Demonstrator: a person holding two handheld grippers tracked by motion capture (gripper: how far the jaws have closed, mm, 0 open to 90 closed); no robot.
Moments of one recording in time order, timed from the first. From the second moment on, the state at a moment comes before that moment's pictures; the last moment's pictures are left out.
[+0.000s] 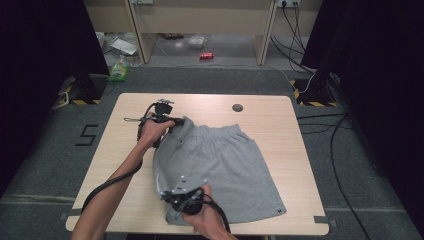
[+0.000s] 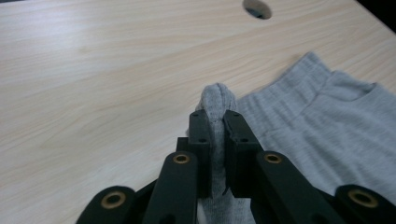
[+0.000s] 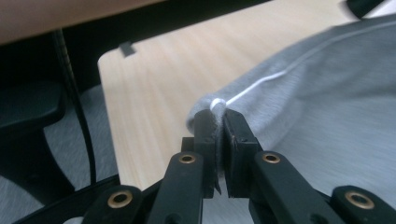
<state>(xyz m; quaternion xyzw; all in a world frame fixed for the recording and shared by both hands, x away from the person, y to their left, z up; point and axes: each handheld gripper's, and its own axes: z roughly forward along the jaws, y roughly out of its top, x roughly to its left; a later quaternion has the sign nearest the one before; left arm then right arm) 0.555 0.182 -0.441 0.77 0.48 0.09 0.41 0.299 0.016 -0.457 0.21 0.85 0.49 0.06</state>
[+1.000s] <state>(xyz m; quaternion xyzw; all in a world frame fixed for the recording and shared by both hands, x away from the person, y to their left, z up) 0.573 0.090 -0.401 0.79 0.48 0.08 0.38 0.273 -0.146 -0.453 0.34 0.78 0.50 0.13</state>
